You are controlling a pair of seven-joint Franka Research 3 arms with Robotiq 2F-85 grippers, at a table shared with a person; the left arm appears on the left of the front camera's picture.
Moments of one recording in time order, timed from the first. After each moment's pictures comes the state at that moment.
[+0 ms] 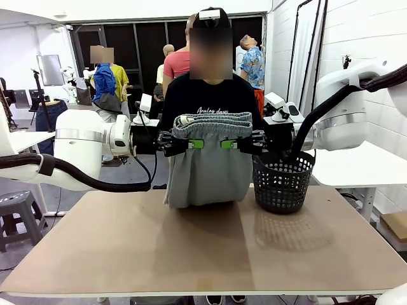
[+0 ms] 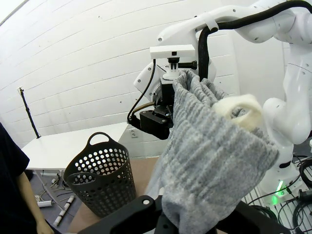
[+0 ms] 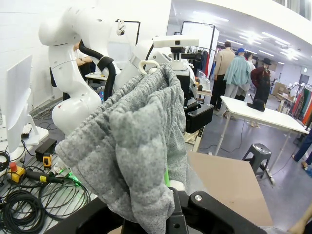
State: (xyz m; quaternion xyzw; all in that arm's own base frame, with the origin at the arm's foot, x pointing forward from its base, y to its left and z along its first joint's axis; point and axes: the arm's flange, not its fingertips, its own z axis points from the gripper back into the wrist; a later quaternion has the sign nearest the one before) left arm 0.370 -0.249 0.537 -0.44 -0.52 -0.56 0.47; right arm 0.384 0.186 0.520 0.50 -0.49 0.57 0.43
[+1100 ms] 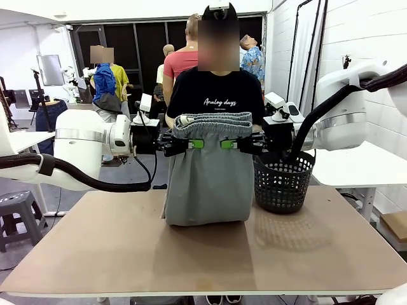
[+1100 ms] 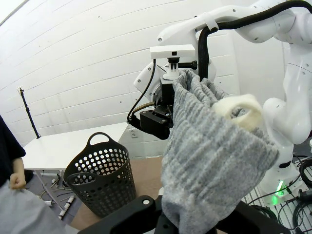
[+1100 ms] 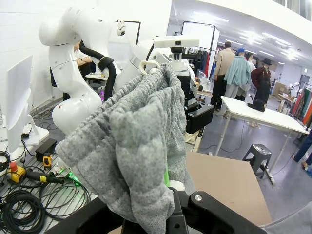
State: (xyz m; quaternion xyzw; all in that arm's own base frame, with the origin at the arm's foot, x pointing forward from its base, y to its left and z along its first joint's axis) left arm 0.369 -0.250 0.537 -0.44 -0.52 -0.56 0.47; right arm 0.384 0.186 0.521 0.50 -0.49 0.57 0.43
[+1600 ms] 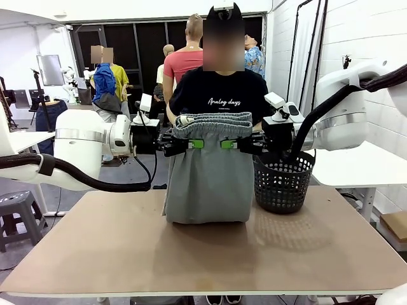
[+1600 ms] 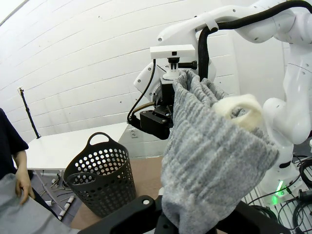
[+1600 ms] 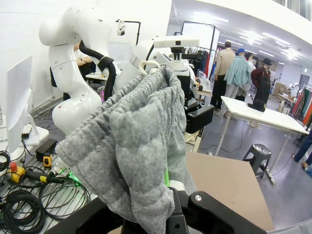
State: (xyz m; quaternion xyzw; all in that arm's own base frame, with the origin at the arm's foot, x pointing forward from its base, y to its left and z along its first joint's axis) left arm 0.369 -0.250 0.537 -0.44 -0.52 -0.56 0.47; right arm 0.384 0.186 0.521 0.50 -0.49 0.57 0.43
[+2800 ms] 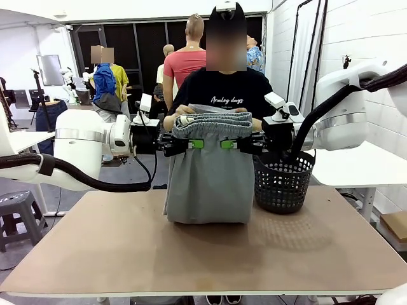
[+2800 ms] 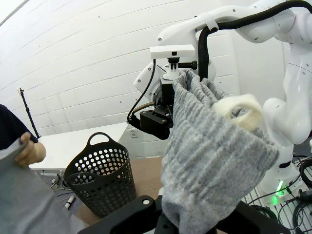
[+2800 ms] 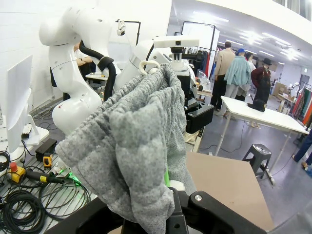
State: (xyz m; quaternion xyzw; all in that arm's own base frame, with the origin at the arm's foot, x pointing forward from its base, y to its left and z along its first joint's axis) left arm 0.369 -0.250 0.537 -0.44 -0.52 -0.56 0.47; right arm 0.384 0.186 0.521 0.50 -0.49 0.57 0.43
